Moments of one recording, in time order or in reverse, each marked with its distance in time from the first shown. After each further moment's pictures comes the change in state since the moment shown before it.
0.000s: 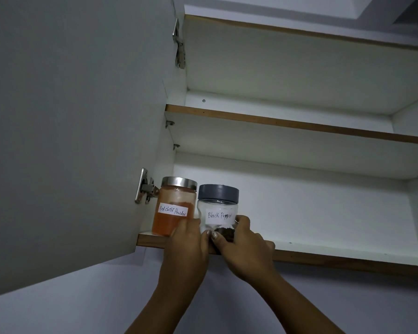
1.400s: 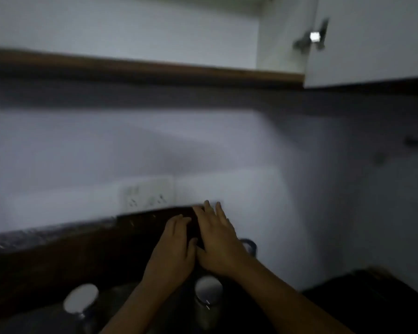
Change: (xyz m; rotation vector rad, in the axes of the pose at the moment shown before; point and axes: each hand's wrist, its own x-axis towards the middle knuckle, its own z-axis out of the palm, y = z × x) left_hand -0.364 0.277 0.137 -0.173 -0.896 -0.143; right_hand -0.312 0.368 -0.135 -0.186 -0.562 0.065
